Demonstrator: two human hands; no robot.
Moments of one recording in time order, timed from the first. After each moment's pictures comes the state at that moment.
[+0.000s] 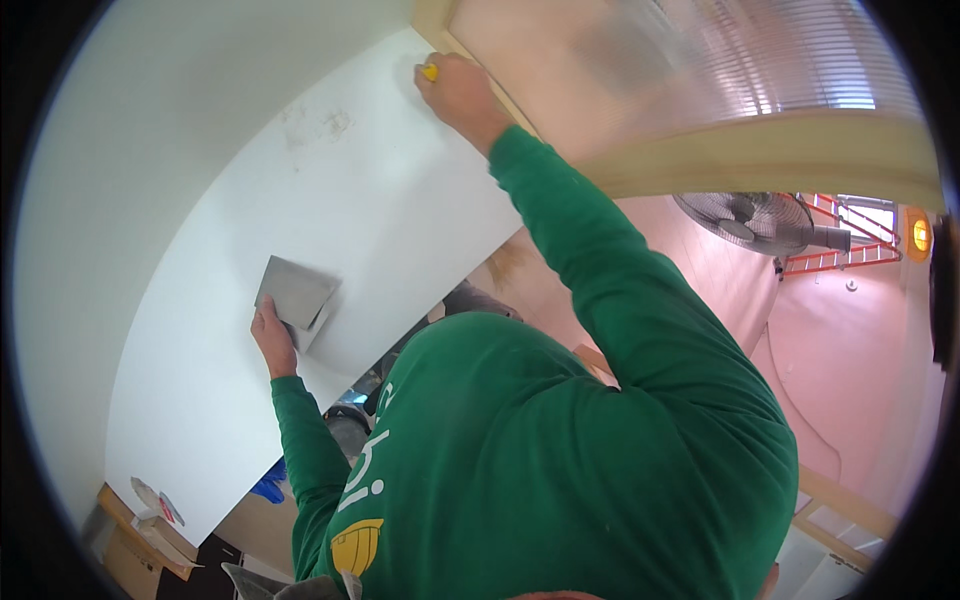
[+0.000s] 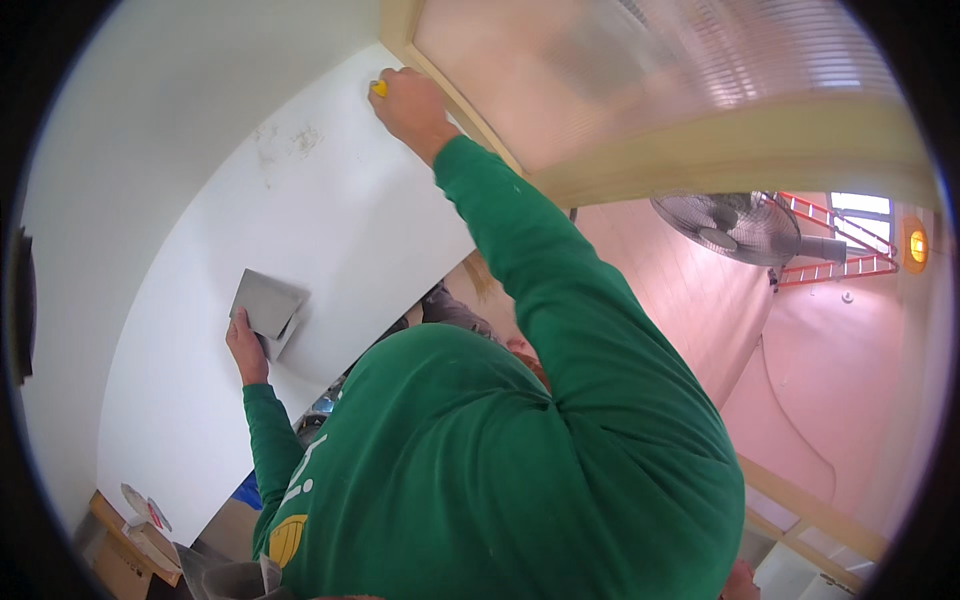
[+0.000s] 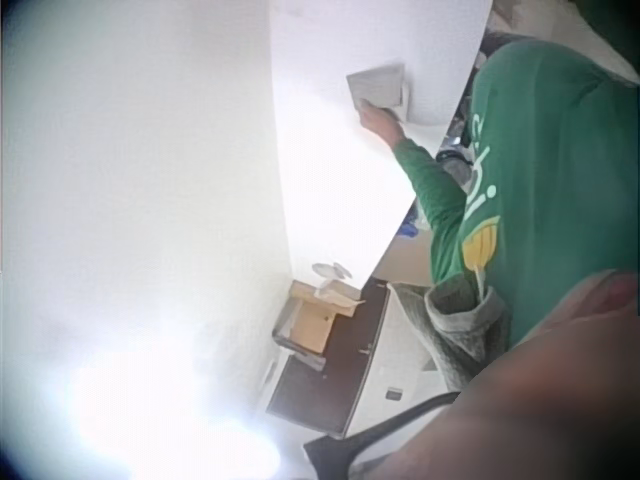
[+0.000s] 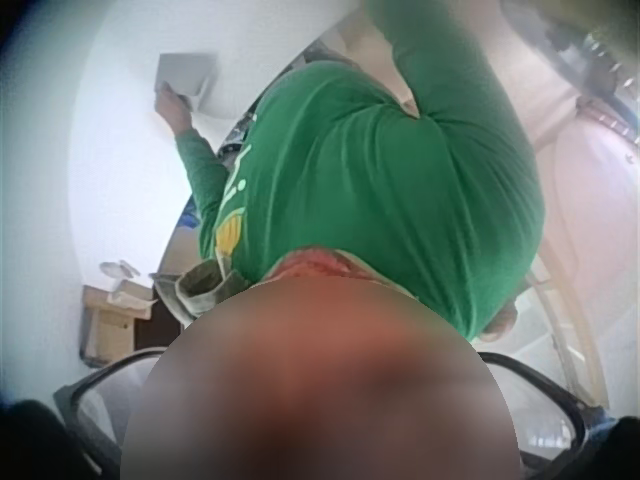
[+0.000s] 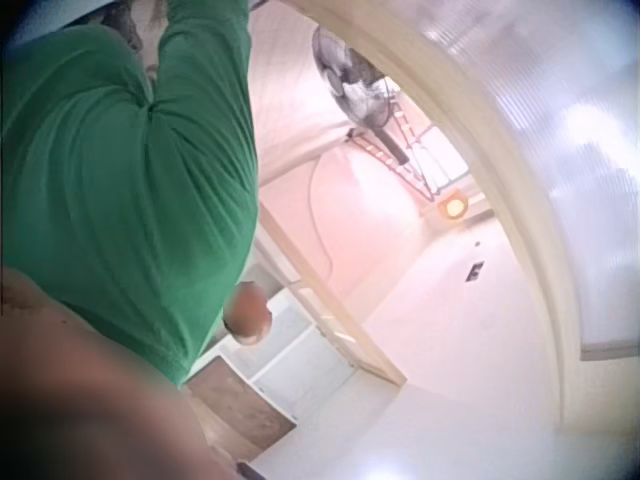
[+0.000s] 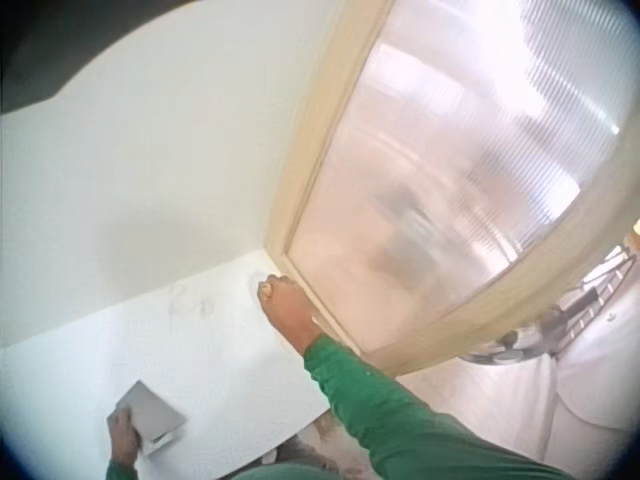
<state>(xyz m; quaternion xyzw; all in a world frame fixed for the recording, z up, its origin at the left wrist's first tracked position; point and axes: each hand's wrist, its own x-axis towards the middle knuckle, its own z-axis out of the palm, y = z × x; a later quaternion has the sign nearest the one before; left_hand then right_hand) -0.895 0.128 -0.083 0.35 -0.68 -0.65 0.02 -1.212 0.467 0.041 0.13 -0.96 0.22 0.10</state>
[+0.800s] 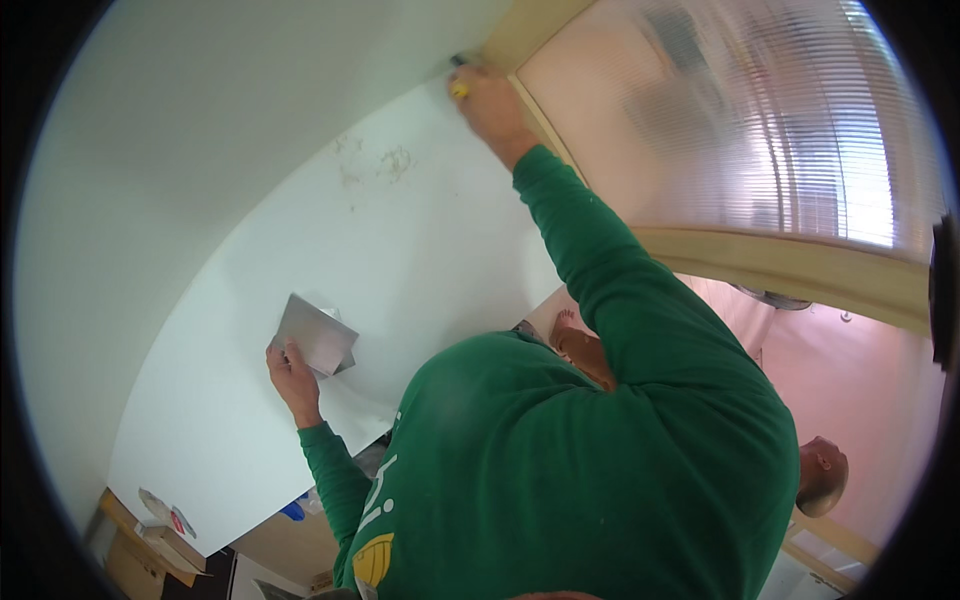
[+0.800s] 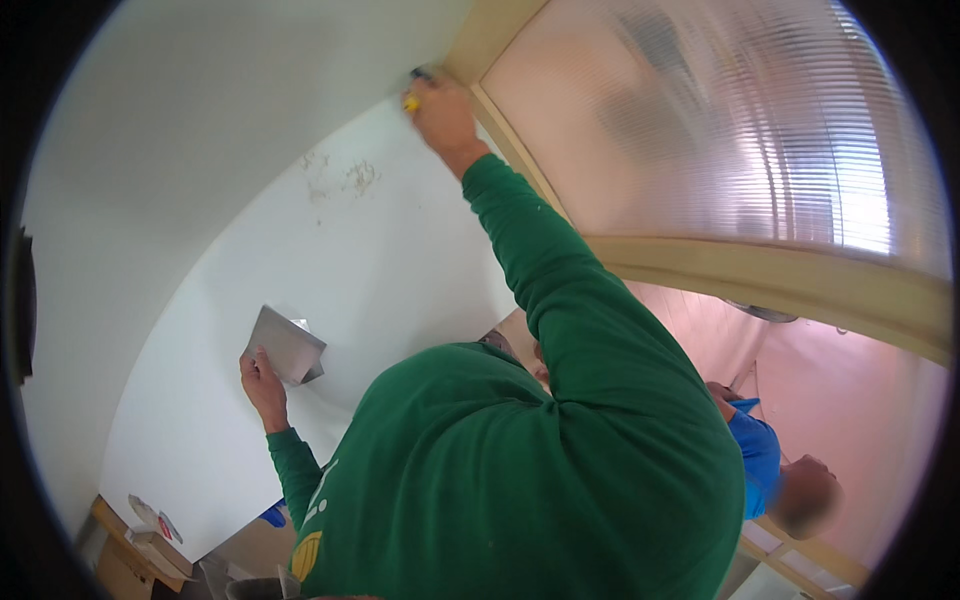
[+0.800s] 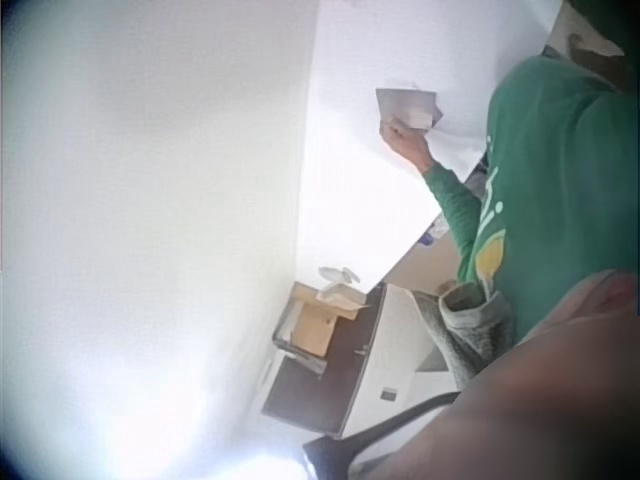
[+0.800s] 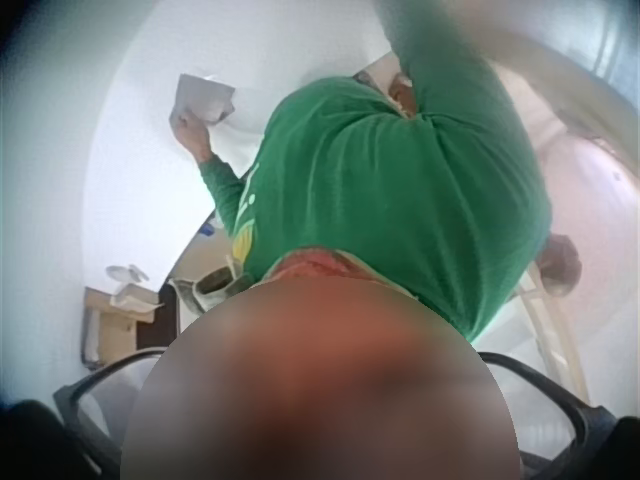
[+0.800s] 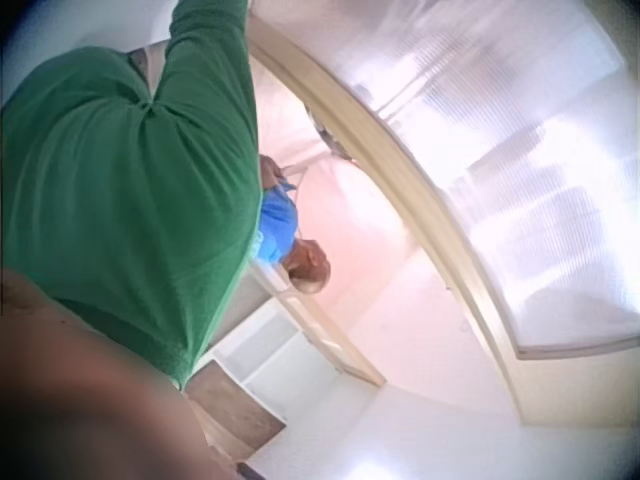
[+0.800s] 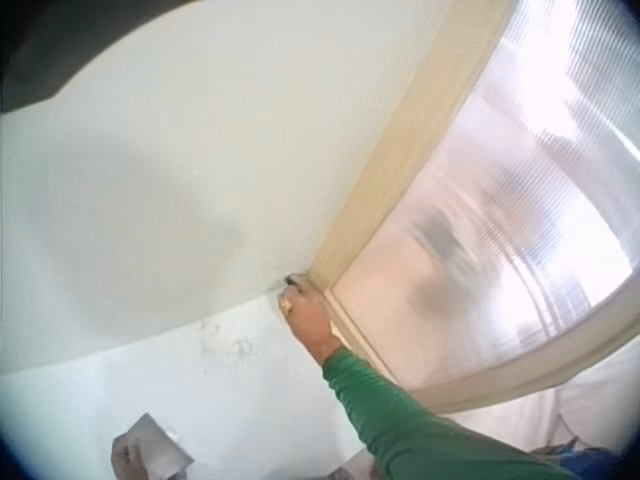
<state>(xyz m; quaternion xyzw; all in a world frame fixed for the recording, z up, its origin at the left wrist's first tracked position) -0.903 0.084 -0.084 0.34 -0.81 -0.47 0.03 -1.307 0.415 -0.003 0.21 -0.93 0.21 0.22</state>
